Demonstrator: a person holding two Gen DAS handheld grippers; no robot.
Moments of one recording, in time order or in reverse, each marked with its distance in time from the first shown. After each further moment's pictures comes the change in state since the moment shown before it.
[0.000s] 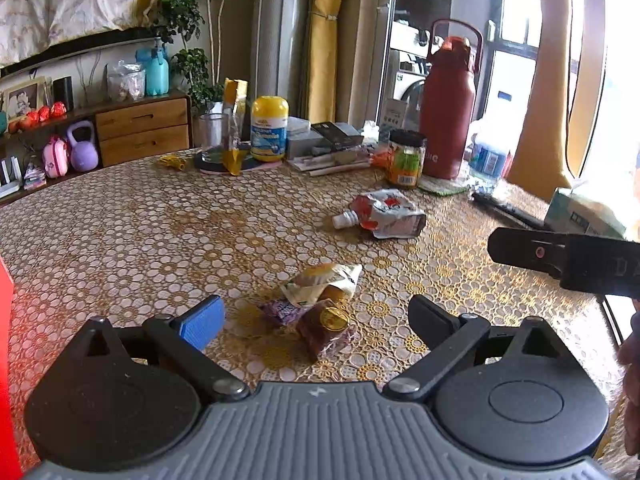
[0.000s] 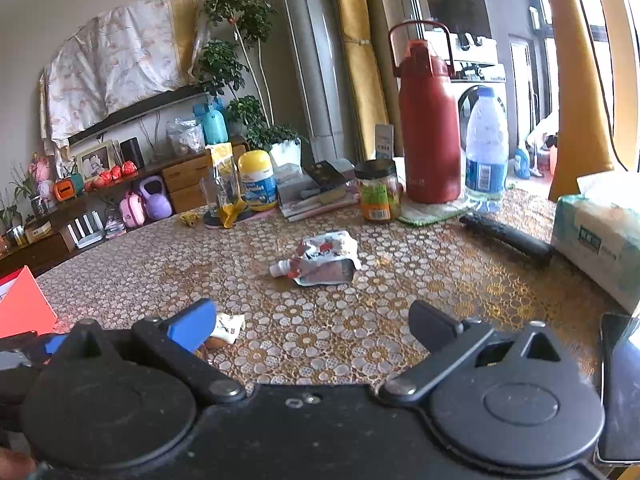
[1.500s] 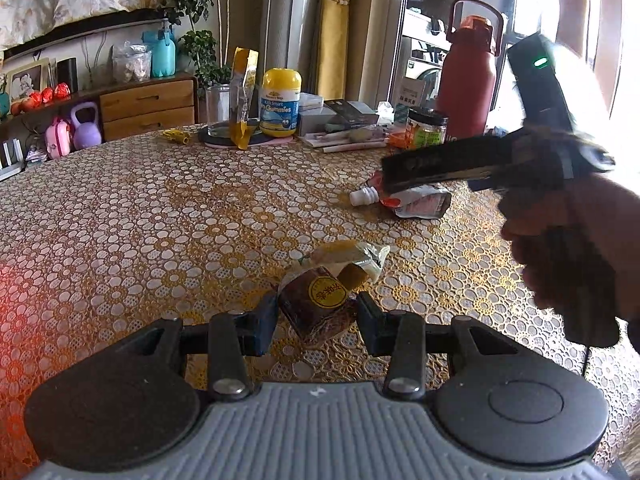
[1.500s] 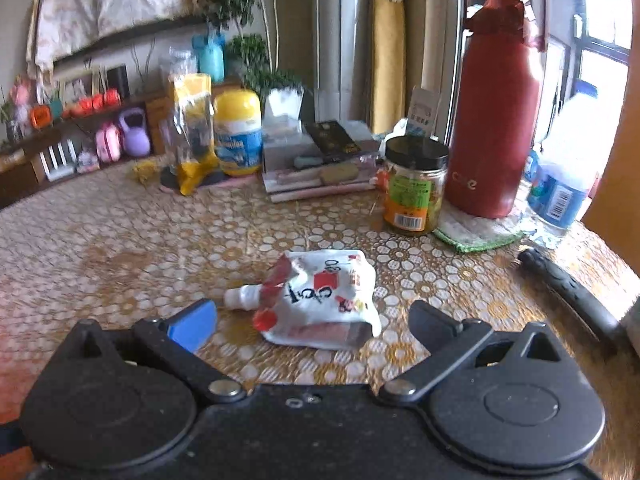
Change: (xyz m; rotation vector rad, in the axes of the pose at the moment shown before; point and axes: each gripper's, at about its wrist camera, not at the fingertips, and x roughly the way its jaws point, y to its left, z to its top) left arm 0.027 0.014 -0.011 -0.040 0.032 0.007; right arm 0.161 0.008 0.044 -0.178 0.163 -0.065
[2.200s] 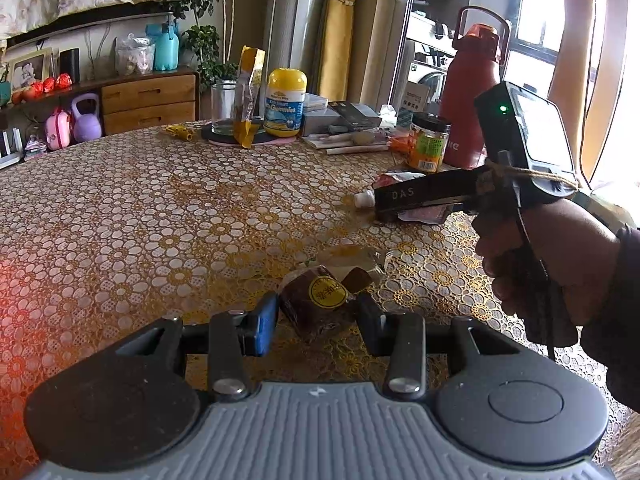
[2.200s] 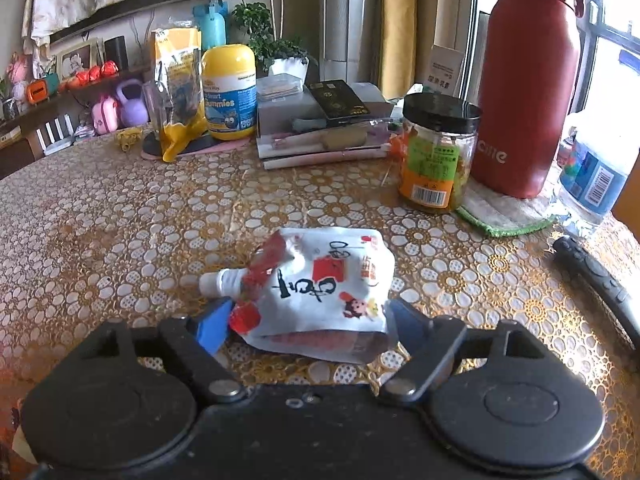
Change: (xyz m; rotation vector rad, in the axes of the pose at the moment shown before) left arm -0.005 0.007 0.002 -0.030 0.007 -0.014; right arm 0.043 -0.003 -0.004 -0.010 0.069 0.012
